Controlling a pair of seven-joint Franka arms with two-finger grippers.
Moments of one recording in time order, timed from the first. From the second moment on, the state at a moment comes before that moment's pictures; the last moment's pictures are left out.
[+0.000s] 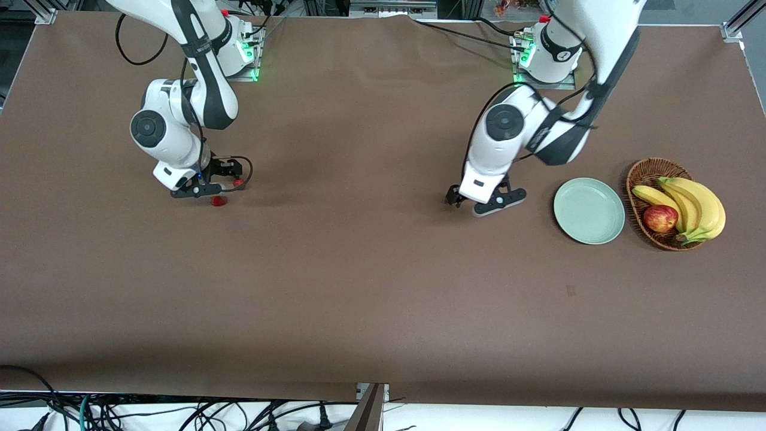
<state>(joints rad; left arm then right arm) -0.10 0.43 -0.46 -2.08 0.40 2.43 -1.24 0.87 0.24 -0.68 -2.48 0.27 2.52 -0.14</state>
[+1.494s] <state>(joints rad) -0.11 0.58 -0.51 -2.06 0.56 2.51 -1.58 0.89 0.31 -0.58 -2.43 0.40 2.61 -0.13</state>
